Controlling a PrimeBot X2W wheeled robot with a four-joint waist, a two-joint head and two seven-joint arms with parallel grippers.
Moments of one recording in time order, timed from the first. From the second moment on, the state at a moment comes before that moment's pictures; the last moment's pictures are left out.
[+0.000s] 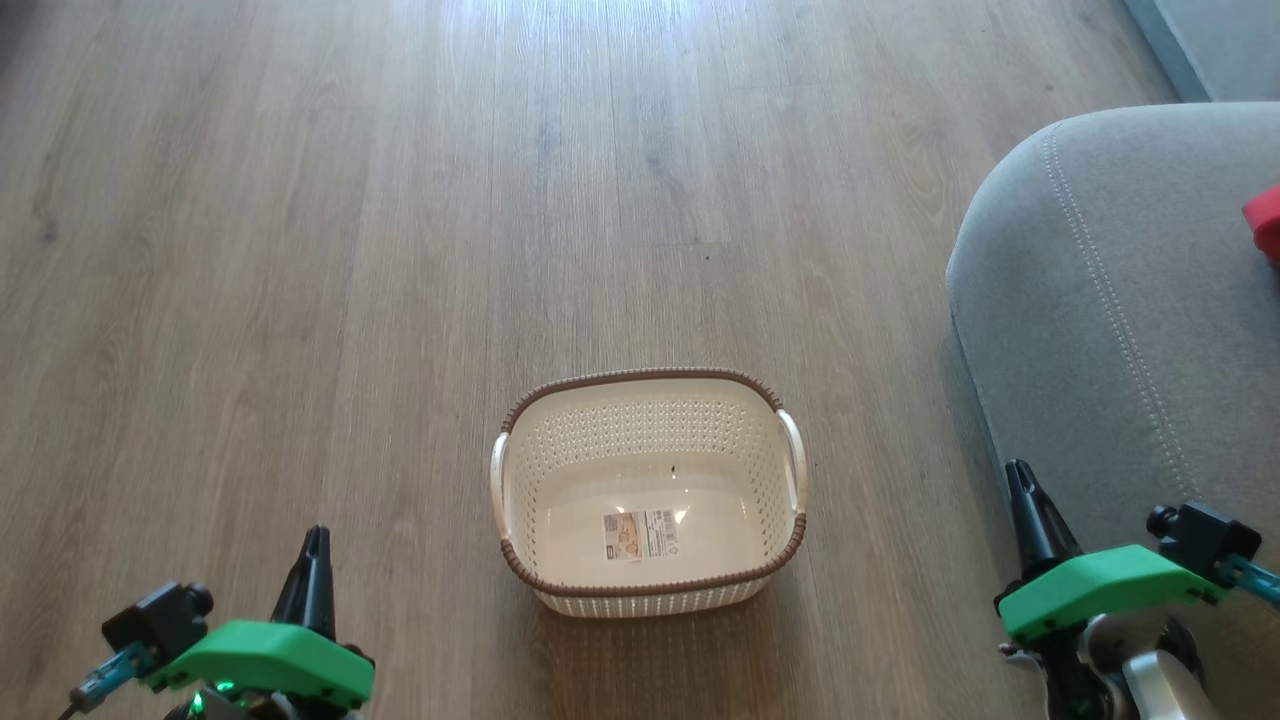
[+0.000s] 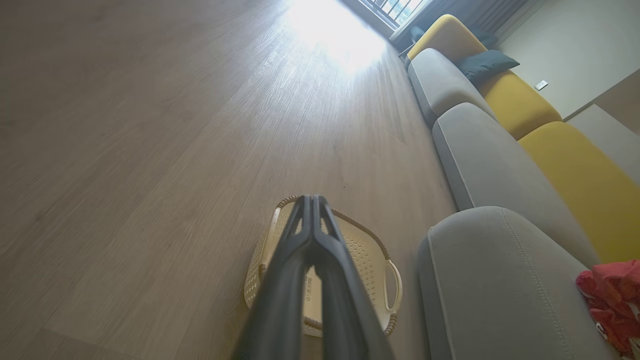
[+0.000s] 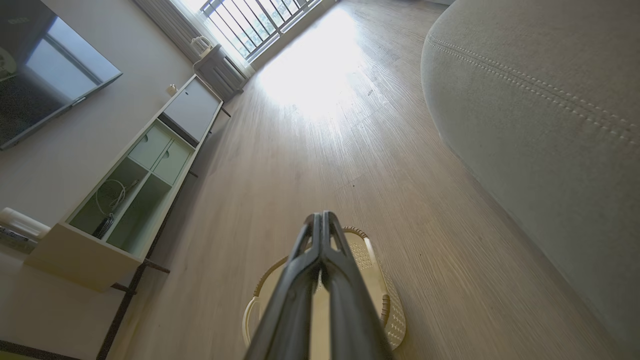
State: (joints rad) left arm 0.02 0.03 0.04 0.31 -0.67 -0.07 -0.12; right arm -0.08 -0.09 0.01 0.42 0.74 0.13 -0.13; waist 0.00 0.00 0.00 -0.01
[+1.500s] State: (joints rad) left arm -0.02 0.04 0.06 0.30 -1.18 -0.10 0.01; right arm -0.08 -0.07 -0.07 0.35 1.21 0.13 0.00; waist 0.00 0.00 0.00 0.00
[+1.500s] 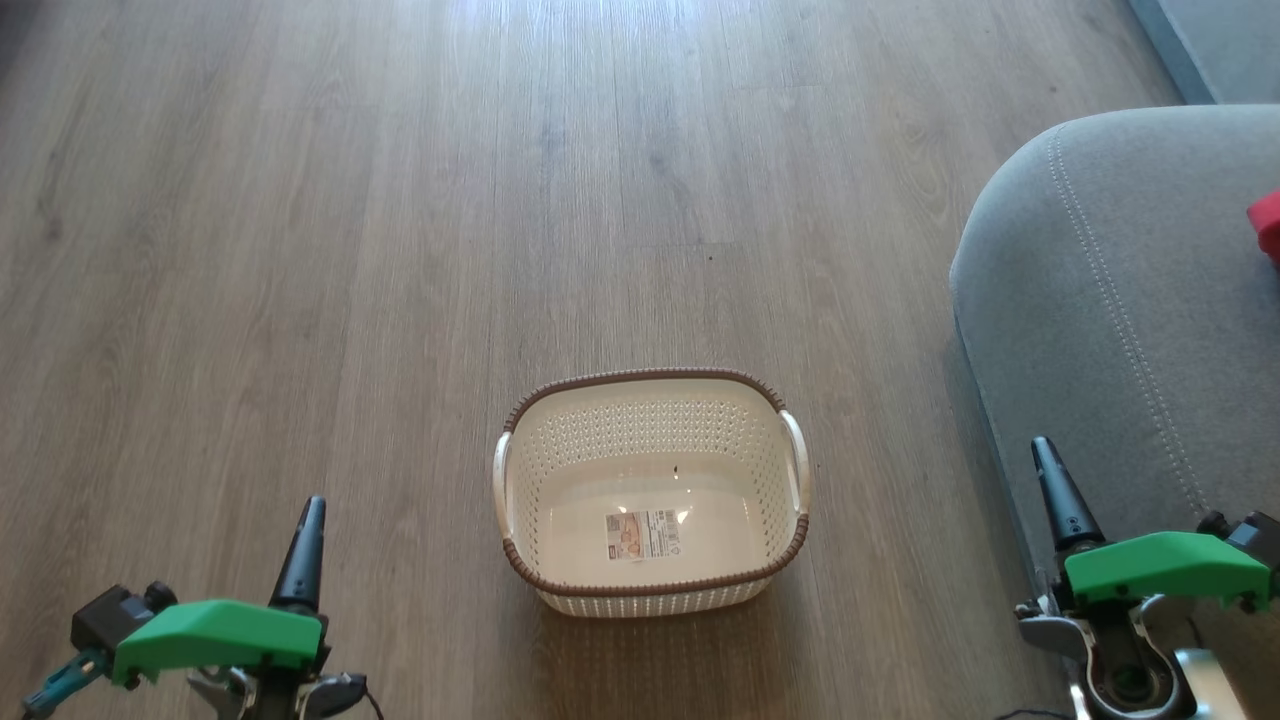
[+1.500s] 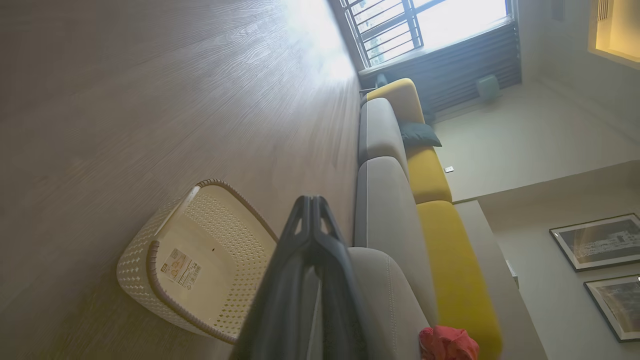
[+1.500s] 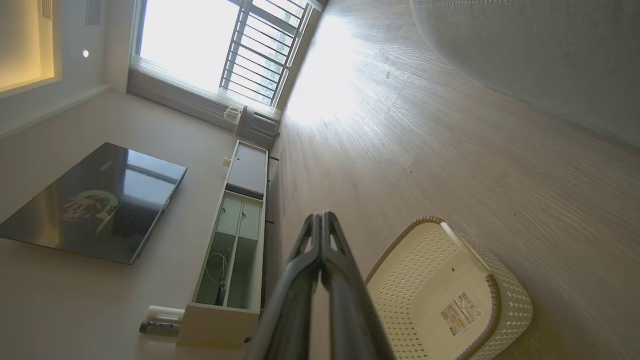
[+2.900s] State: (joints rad) left arm -0.06 0.04 0.08 0.28 -1.60 -0.12 0.11; right arm -0.08 -0.05 -0.13 0.28 1.60 0.13 0.11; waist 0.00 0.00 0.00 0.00
